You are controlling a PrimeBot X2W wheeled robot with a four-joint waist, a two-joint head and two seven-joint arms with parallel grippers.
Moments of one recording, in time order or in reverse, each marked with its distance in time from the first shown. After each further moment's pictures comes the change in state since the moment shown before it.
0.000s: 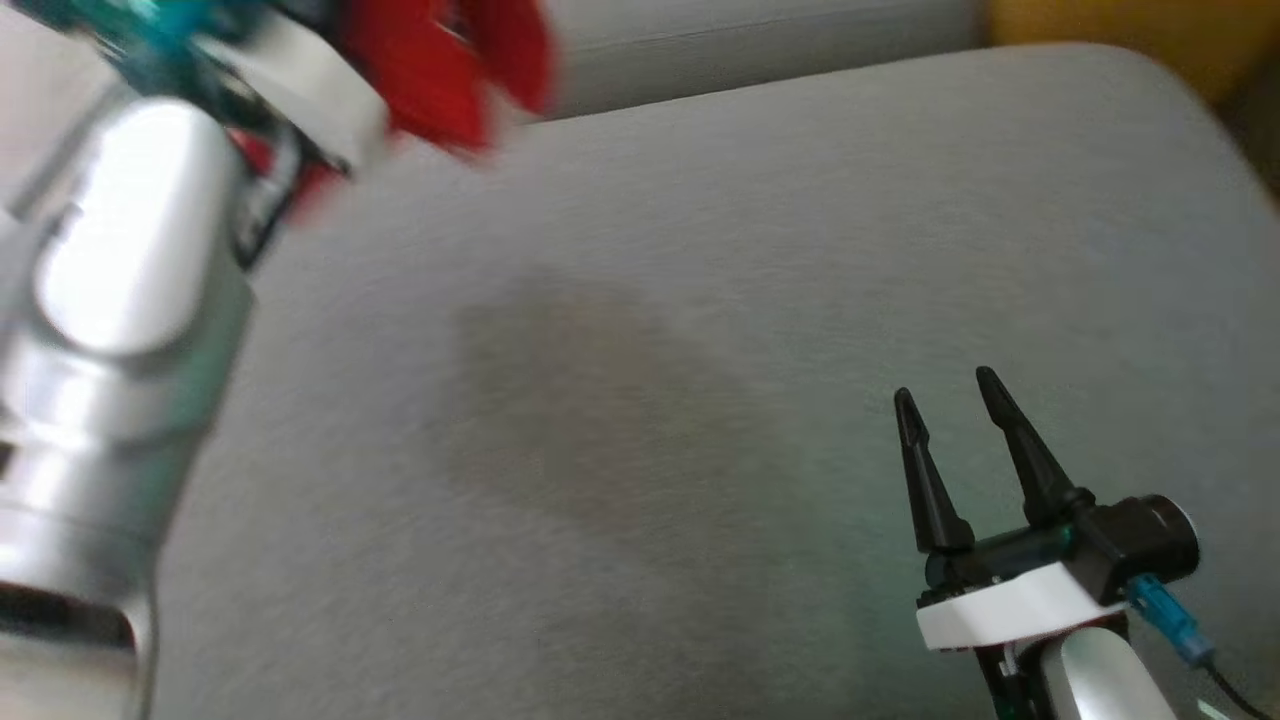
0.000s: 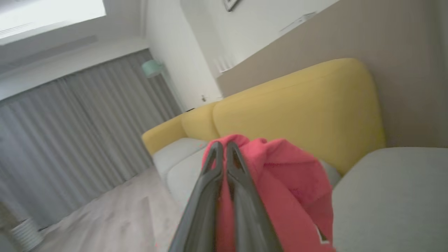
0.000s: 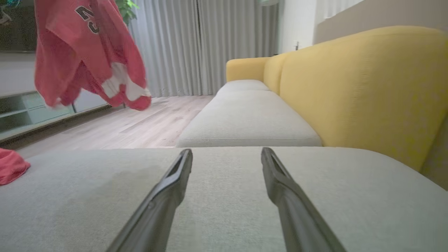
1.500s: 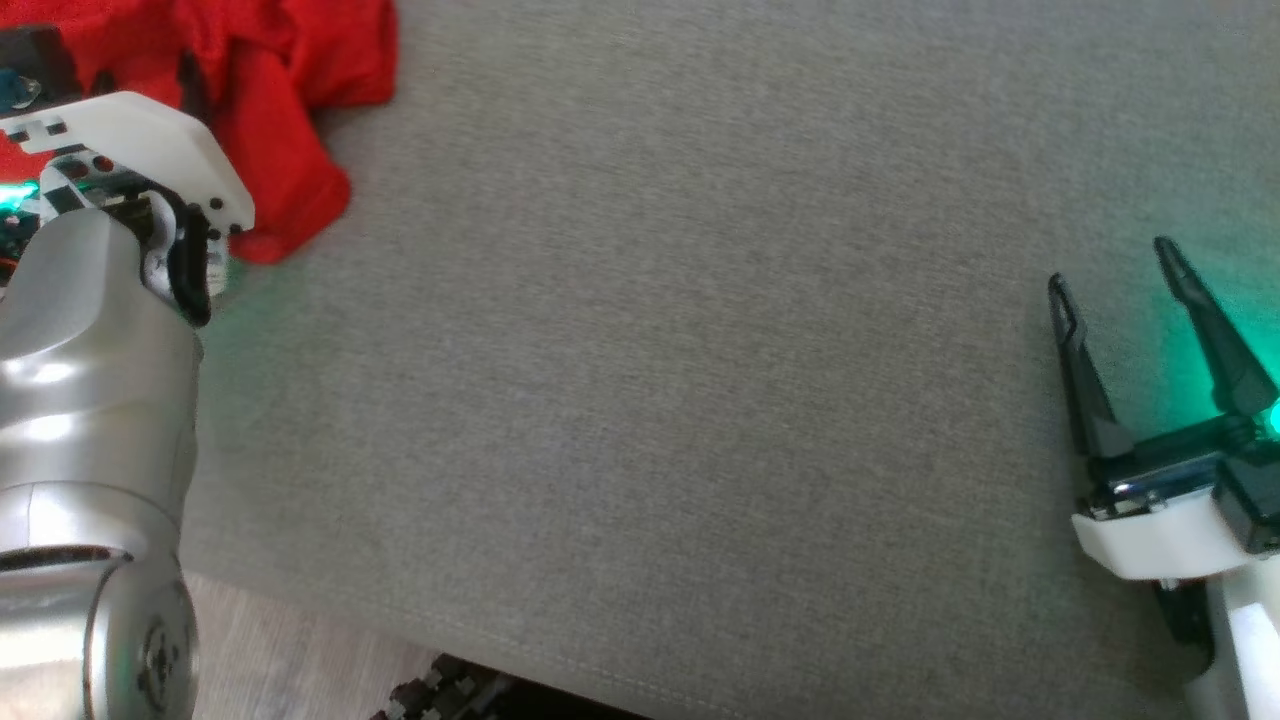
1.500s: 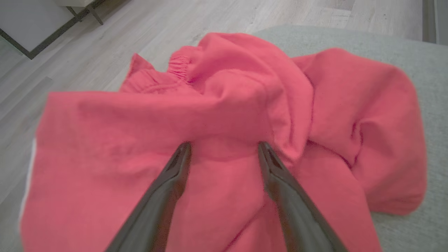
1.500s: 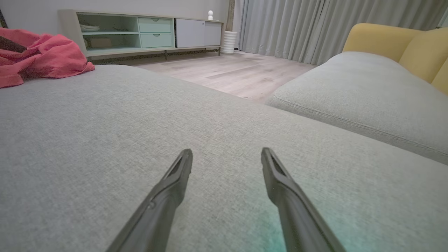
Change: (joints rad) left arm -0.042 -0.122 0.565 0.618 0.050 0.107 0.095; right arm -0.064 -0.193 -0.134 -0.162 -0.167 0.000 -0.007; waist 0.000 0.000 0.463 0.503
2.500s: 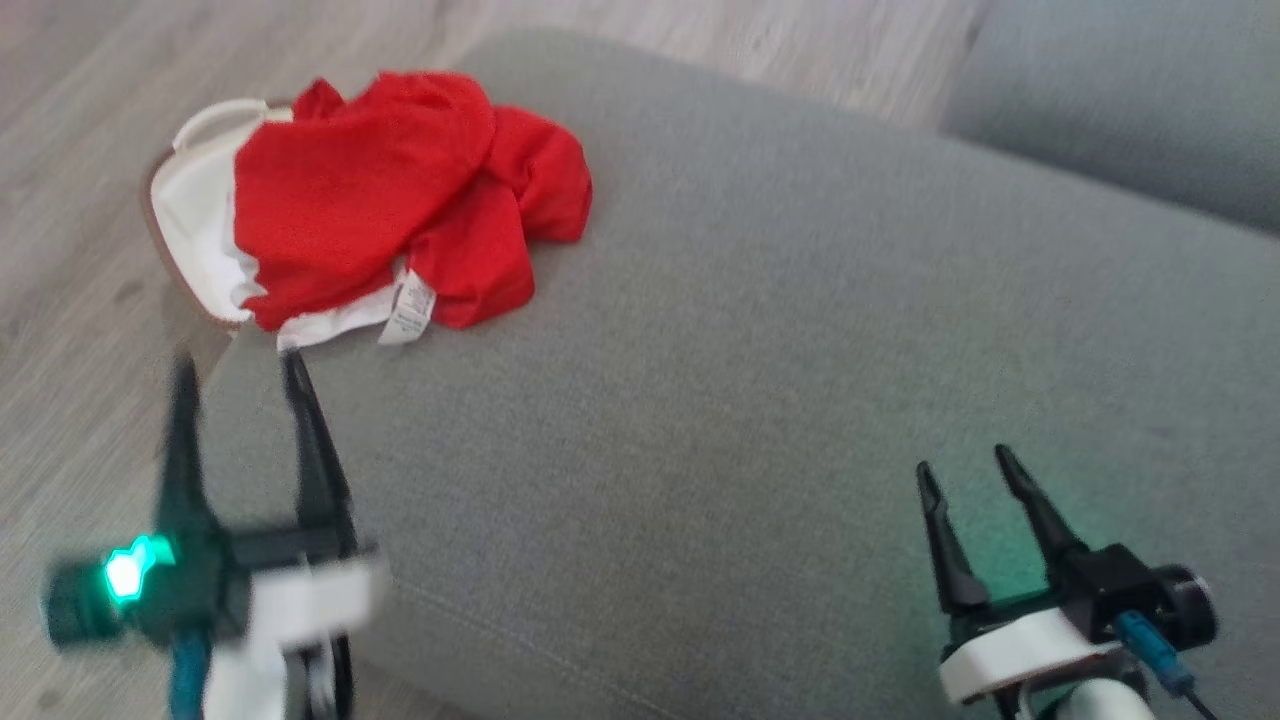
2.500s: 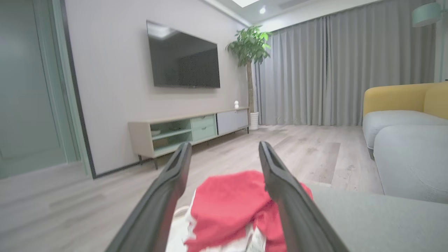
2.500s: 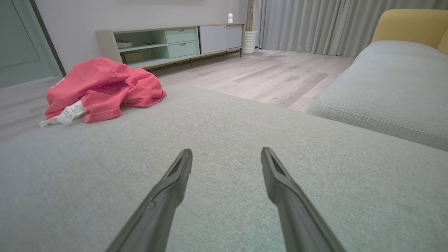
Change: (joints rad) left arm 1.131 -0.136 -0.104 -1.251 0.144 0.191 -0.331; right arm 0.120 0.206 0.079 0.292 0.117 0.000 0.021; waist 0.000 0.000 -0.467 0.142
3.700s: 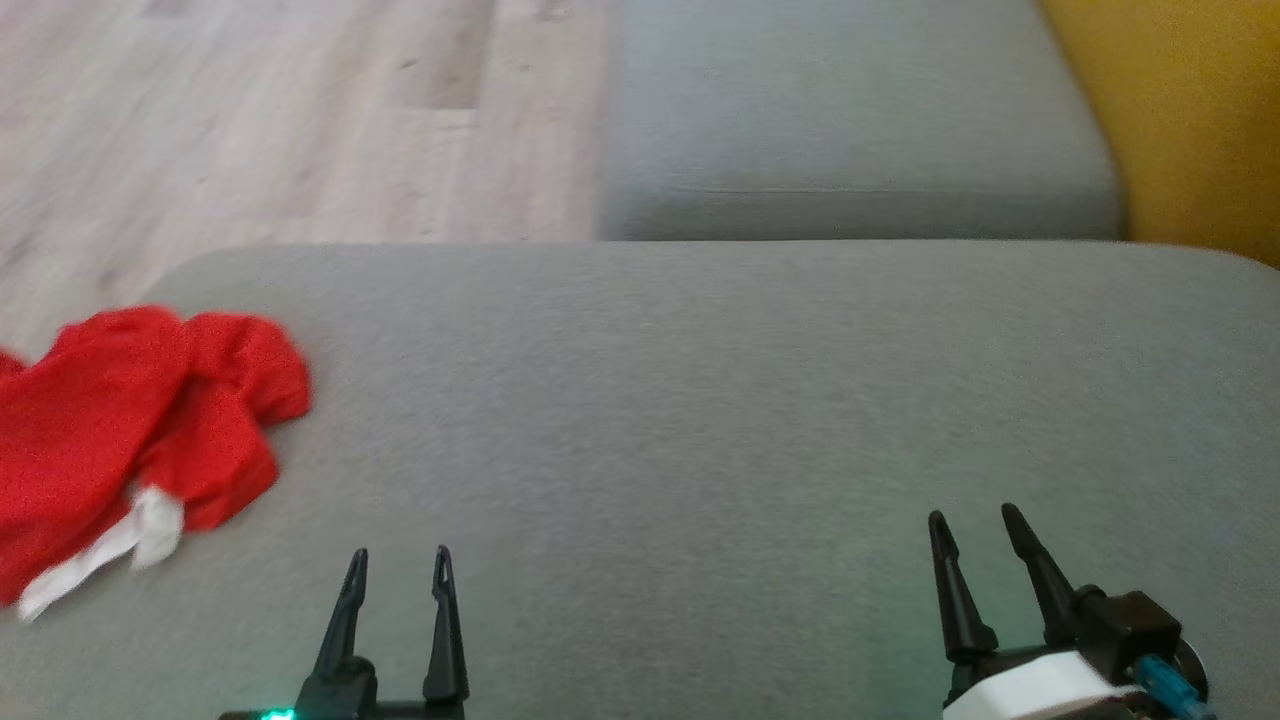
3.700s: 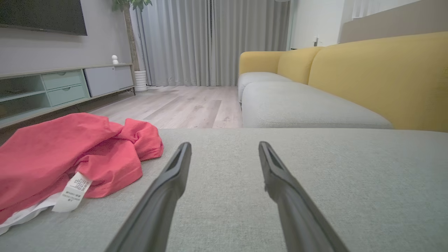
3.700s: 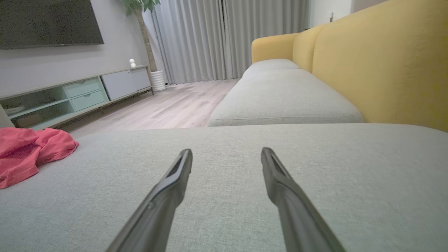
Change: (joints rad) left arm 0.105 -0.004 -0.153 0.242 -0.053 -0.018 0.000; right arm 0.062 0.000 -0.004 0.031 0.130 0.000 0.000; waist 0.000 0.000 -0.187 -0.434
